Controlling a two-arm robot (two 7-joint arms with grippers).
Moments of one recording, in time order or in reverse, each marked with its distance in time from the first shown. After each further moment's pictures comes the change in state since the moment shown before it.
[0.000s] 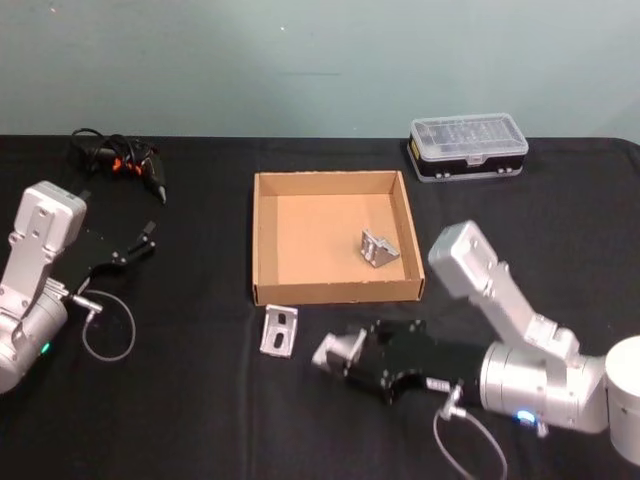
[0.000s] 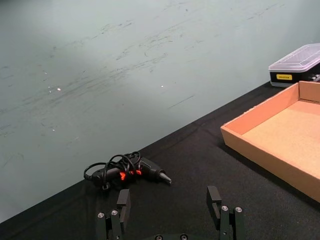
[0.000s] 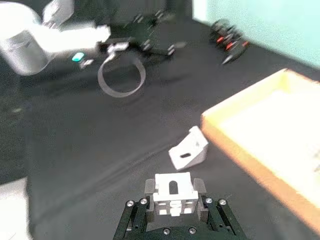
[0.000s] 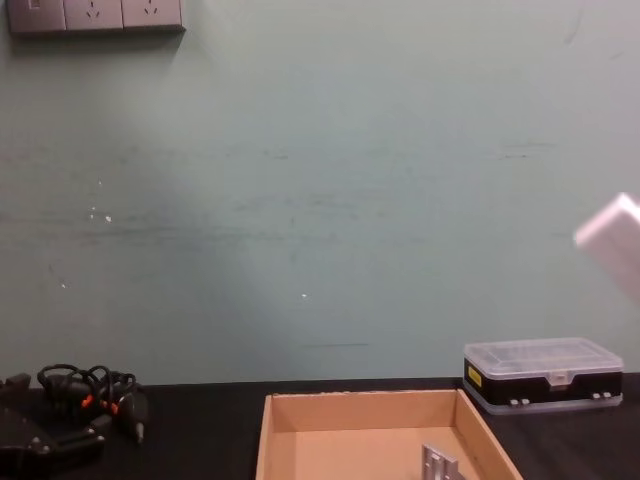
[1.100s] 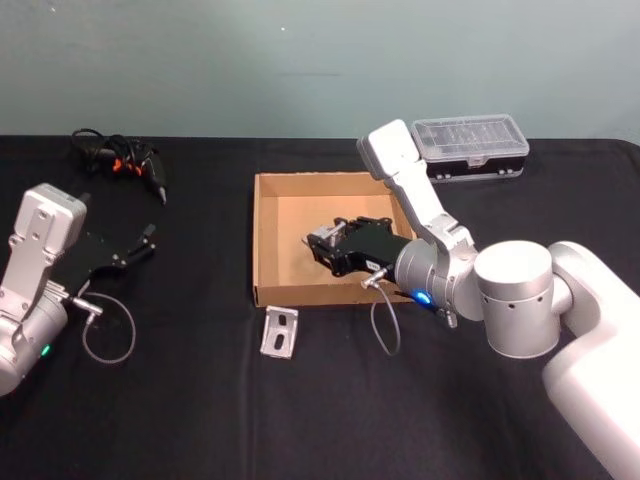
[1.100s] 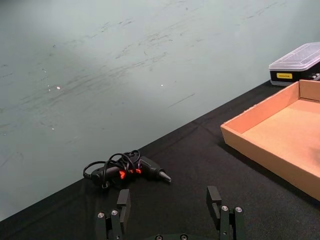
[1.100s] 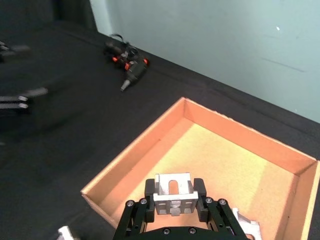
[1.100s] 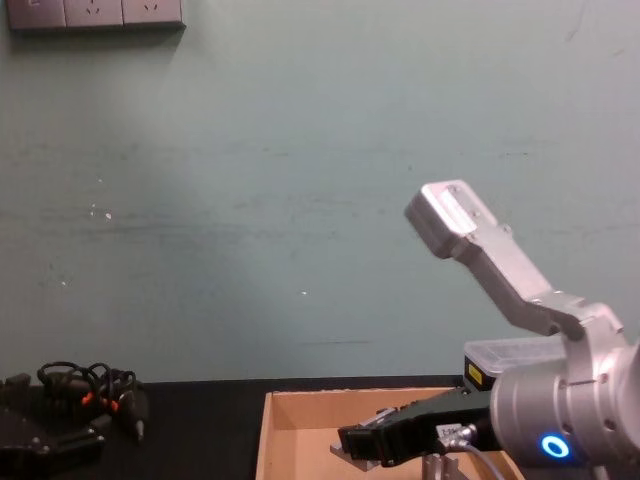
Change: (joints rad) left arm 0.000 0.000 0.000 0.000 0.000 0.000 0.000; right arm 0.298 -0.375 -0.010 0.413 -0.148 0.090 -0.276
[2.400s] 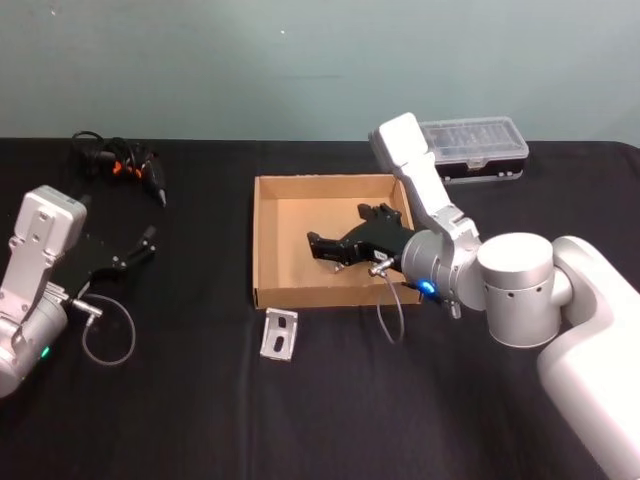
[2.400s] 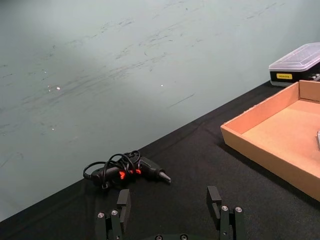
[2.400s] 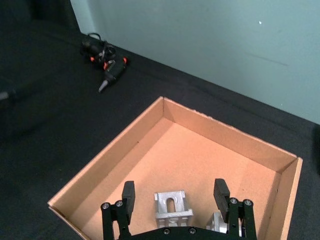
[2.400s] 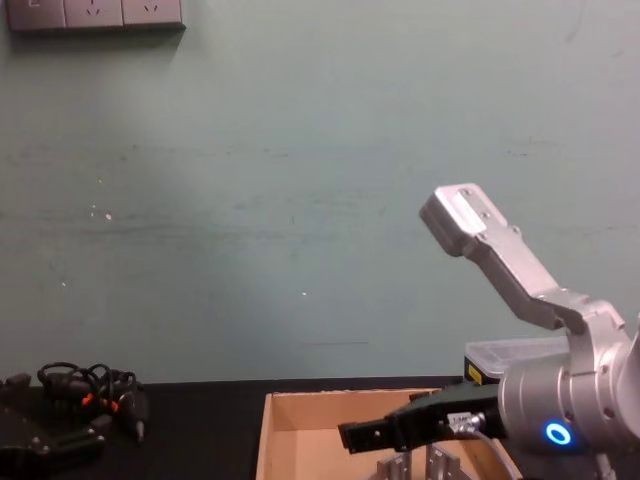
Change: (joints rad) left arm 0.000 0.000 0.000 0.000 0.000 0.000 0.000; right arm 0.015 -0.062 0.083 0.083 -0.073 -0.011 0.035
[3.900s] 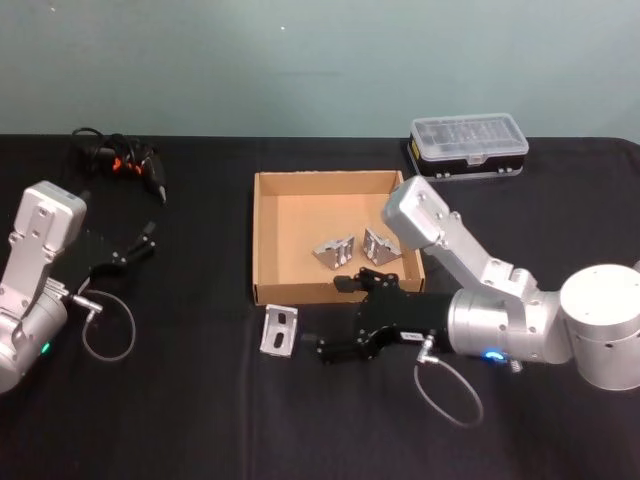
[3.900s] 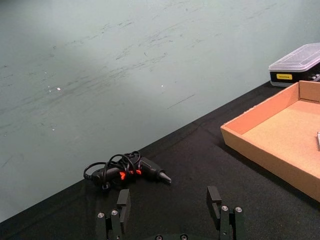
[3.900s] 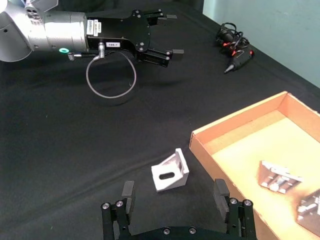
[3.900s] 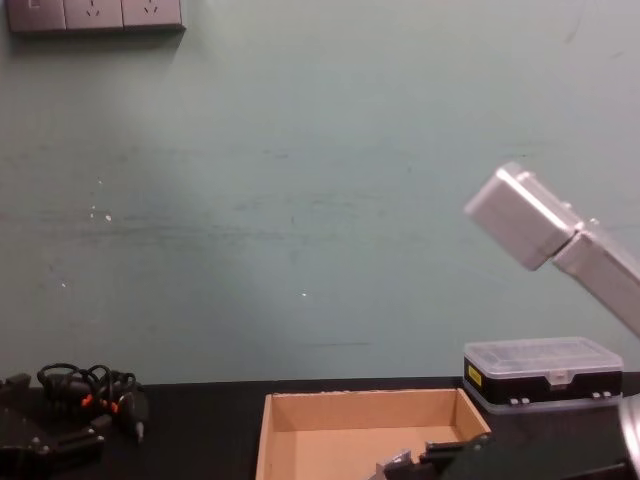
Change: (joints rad) left arm 0.000 0.000 0.000 0.000 0.000 0.000 0.000; right arm -0.112 0.332 -0.123 -0.357 0.084 -0.022 0.348
